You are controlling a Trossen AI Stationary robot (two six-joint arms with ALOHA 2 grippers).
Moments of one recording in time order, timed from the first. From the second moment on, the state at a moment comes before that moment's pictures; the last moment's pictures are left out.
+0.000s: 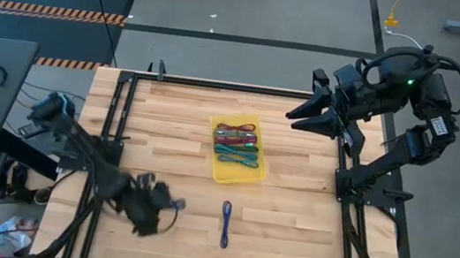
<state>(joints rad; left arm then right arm) -0.70 1.47 1.07 -0.86 -0.25 -0.94 0.07 1.47 2.32 -0.98 -0.28 0.24</state>
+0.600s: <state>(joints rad) -0.07 1.46 1.60 -0.94 -0.33 -0.16 0.07 1.47 2.32 -0.95 -0.28 0.21</state>
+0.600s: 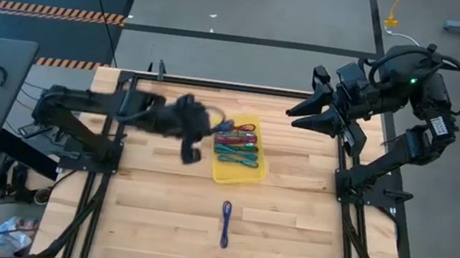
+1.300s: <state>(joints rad) 0.09 2.00 1.74 -0.89 0.02 0.17 0.07 1.47 2.32 -0.91 -0.28 0.21</state>
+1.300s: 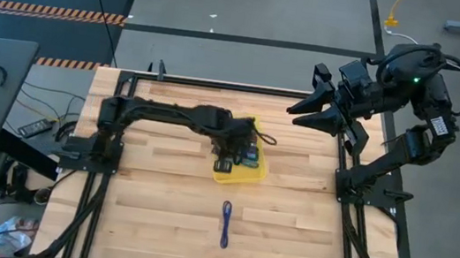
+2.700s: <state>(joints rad) 0.19 2.17 1.73 -0.87 0.07 0.17 0.07 1.47 2.32 -0.91 -0.28 0.18</state>
